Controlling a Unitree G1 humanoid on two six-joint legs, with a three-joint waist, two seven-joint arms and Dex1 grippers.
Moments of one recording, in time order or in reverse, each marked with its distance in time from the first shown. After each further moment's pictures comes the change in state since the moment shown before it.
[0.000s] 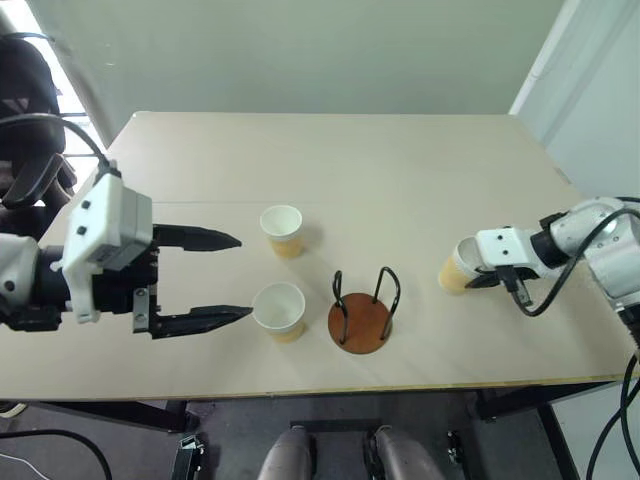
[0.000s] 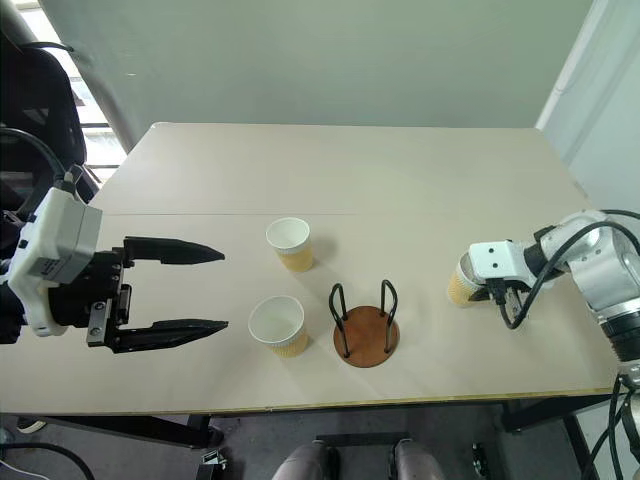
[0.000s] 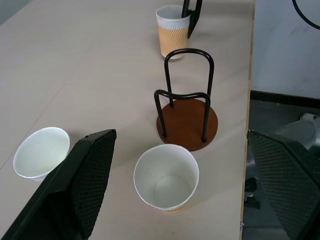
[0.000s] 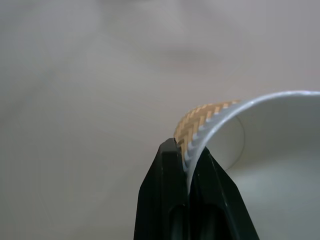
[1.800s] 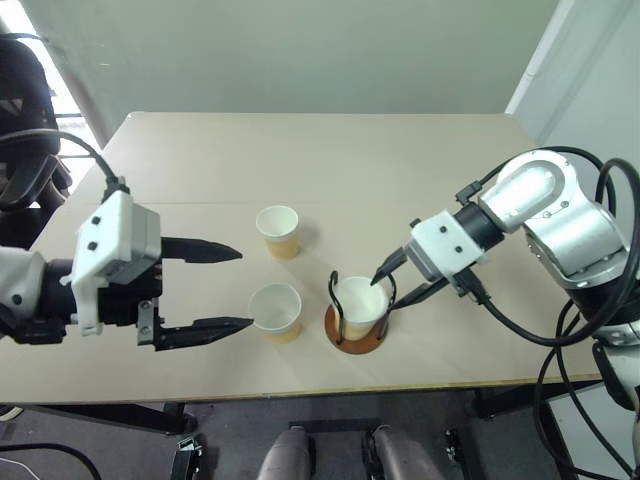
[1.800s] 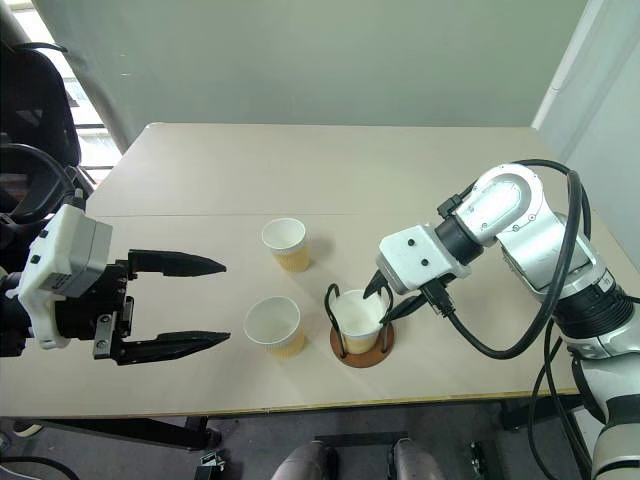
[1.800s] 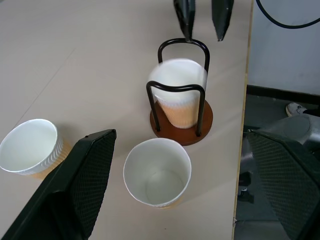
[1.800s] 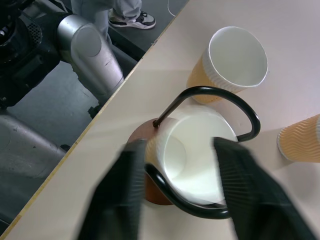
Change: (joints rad) left arm 0.068 0.001 0.024 -0.040 0.000 0.002 0.019; right arm -0.214 0.201 0.155 -0.338 0.231 0.148 0.033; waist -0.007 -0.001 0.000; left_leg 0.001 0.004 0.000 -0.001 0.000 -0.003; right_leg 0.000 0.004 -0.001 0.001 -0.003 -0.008
